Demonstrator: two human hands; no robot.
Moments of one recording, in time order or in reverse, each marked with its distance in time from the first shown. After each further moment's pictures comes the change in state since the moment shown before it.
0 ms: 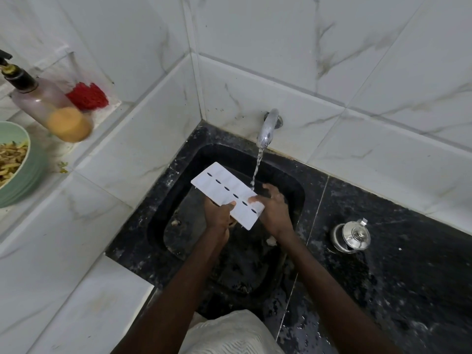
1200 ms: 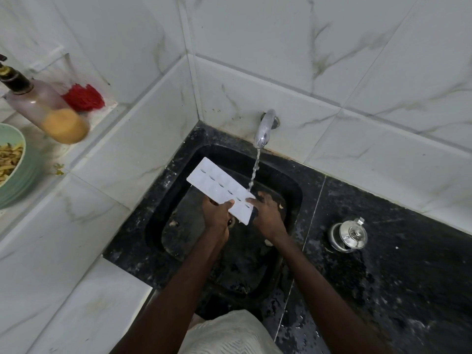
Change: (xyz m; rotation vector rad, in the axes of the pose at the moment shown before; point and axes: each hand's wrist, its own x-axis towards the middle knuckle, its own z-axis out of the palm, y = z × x) left_hand 0.011 -0.008 0.004 -0.016 0.013 0.031; right_hand -0.005 -0.006 0.011 0.019 -0.144 0.062
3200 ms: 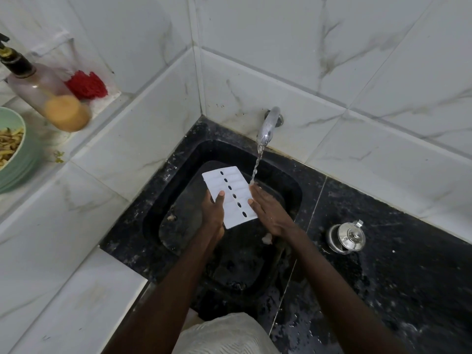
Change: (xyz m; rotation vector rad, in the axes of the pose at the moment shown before) left_hand 0.009 -0.008 -0.006 0.048 -0.042 0.013; right_hand 0.011 0.029 -0.015 0.039 -0.139 -0.239
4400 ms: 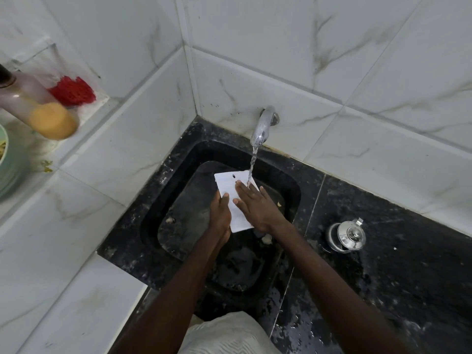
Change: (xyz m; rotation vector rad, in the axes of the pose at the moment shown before) left_hand 0.000 -0.013 0.019 0.075 -0.107 -0.006; right_hand 0.021 -0.024 -0.001 -0.272 -0.052 -0.034
